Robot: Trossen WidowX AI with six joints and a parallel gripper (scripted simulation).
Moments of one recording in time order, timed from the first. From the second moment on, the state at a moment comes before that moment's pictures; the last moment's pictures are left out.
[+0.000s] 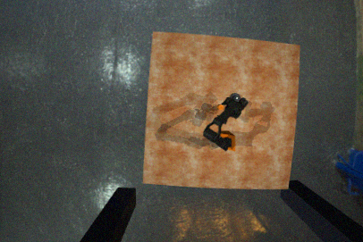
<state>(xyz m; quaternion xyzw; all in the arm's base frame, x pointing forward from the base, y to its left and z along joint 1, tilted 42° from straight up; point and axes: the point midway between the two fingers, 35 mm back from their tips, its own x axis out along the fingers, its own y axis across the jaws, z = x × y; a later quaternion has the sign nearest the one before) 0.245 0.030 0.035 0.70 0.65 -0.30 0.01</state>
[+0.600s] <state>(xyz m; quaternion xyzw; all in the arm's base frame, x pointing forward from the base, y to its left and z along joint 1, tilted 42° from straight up) 0.260 0.009 0.042 0.69 0.58 -0.42 0.14</state>
